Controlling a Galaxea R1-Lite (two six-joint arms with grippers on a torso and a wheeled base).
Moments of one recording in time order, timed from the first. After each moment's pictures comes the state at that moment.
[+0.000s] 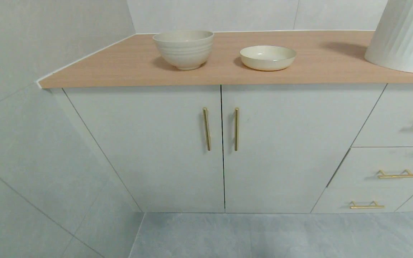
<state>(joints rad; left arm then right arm) 0.00 0.00 0.00 0.00 0.00 0.01 0.00 0.00 0.00 -0.01 0.00 -0.02</state>
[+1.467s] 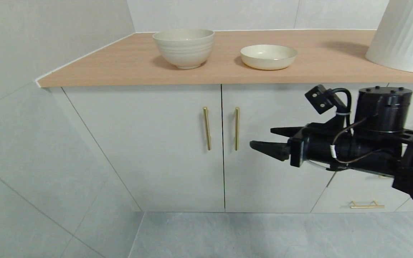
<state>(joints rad) 0.00 0.00 0.00 0.00 0.00 0.01 0.53 1.70 -0.91 -0.67 0.39 0.07</state>
